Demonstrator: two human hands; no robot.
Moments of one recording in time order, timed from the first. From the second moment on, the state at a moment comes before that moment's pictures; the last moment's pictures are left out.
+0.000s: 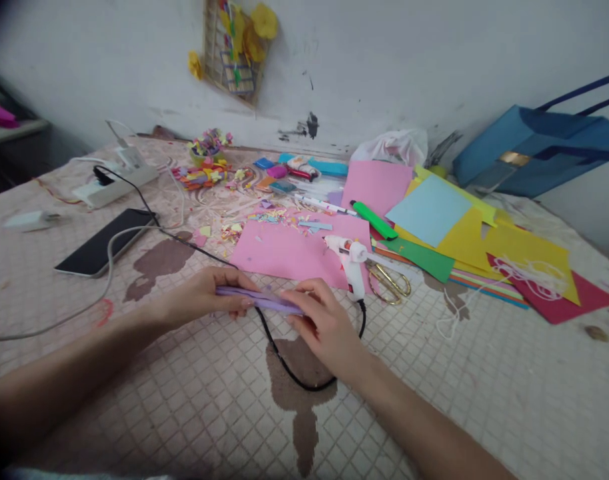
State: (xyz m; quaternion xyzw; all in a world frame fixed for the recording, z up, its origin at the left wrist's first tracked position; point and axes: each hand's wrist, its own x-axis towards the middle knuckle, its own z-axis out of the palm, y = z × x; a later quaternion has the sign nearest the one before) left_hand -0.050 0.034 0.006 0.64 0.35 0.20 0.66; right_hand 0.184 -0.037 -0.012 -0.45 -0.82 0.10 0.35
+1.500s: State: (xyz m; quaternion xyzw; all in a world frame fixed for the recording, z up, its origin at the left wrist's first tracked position) left_hand -0.053 0.032 0.011 0.79 0.39 0.43 0.22; right_hand 0.184 -0.035 -0.017 -0.44 -0.83 0.06 0.35
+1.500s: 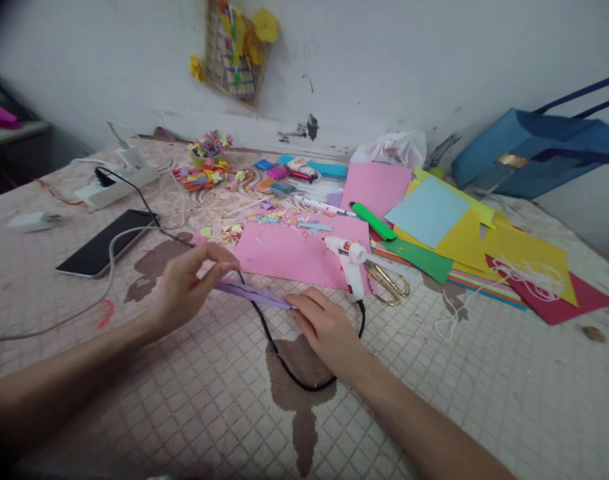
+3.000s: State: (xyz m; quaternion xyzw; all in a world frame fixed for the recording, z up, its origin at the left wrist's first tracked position) left_hand -0.036 0.026 0.002 0.54 0.39 0.51 0.54; right_hand 0.177 -0.042 -0.006 -0.49 -0.74 0.02 0.46
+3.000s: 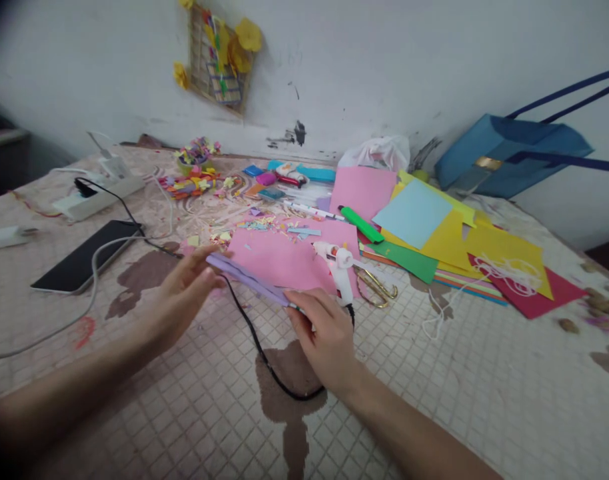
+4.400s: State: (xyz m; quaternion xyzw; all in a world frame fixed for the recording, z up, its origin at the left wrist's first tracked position) left_hand -0.021 -0.001 -0.010 0.45 0.38 0.34 0.73; right_hand 0.156 -0.047 -0.013 -0.43 -0.80 0.12 0.41
